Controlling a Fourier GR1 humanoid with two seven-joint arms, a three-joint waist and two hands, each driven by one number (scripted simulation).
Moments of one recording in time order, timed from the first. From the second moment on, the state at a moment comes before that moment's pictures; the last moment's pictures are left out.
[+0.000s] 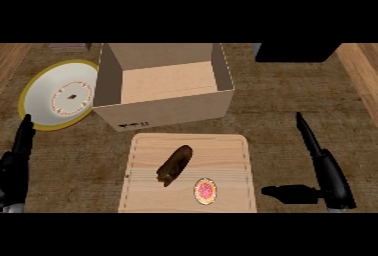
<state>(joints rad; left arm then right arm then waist) 0.09 0.45 -0.02 -1.52 -0.02 0.36 -0.02 0.02 -0.51 0.38 -1.59 -0.01 -0.36 -0.14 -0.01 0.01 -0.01</state>
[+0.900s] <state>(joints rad) -0.09 0.51 0.00 -1.34 -0.04 0.24 0.07 0.26 -0.50 0.59 -1.65 0.39 -0.52 -0.17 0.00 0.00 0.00</state>
